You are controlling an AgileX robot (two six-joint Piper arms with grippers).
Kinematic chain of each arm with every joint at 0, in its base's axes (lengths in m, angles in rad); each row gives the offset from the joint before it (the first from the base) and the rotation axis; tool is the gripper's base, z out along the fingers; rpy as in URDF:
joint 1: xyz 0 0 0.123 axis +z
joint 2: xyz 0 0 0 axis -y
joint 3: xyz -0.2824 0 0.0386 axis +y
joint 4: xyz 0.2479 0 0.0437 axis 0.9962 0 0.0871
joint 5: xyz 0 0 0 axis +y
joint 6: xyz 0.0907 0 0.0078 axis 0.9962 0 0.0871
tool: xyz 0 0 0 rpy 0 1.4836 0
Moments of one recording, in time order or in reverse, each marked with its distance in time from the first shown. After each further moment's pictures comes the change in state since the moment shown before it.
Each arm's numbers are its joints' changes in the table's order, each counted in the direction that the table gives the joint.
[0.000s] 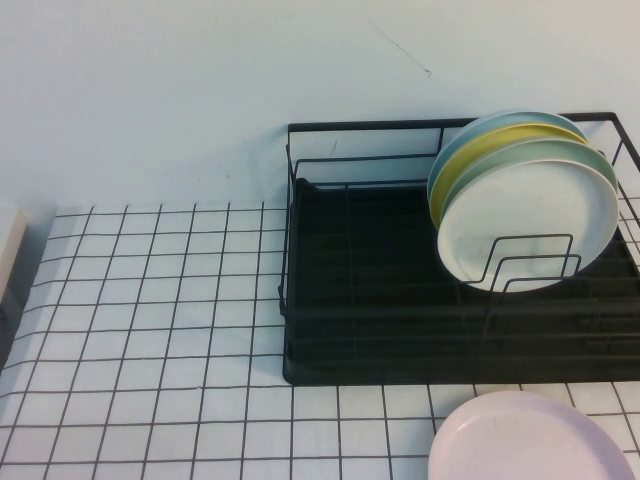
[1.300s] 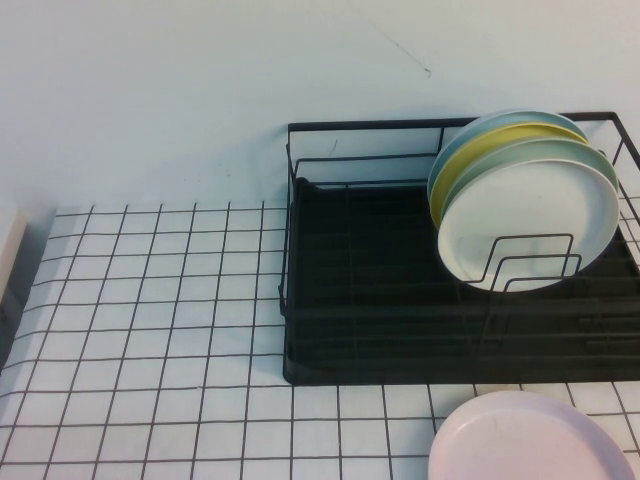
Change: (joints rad) right arm 0.000 0.232 0.419 -0.042 -0.095 -0.007; left arm 0.000 0.000 0.000 0.000 0.000 -0.004
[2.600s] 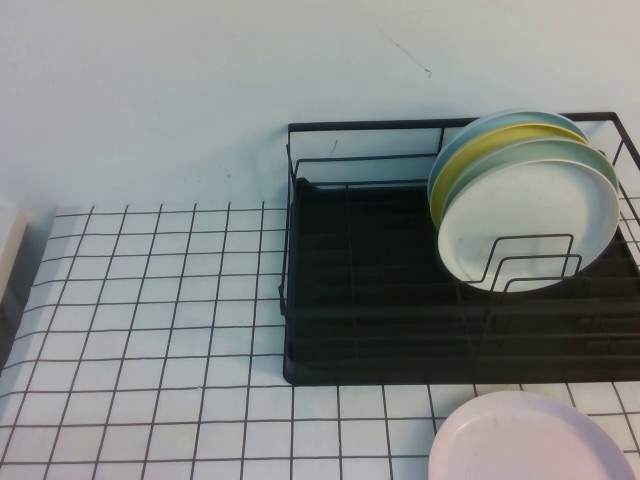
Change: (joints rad) right arm 0.000 0.000 0.002 -0.318 -0.023 0.564; left arm 0.000 0.000 0.000 0.000 0.000 0.000
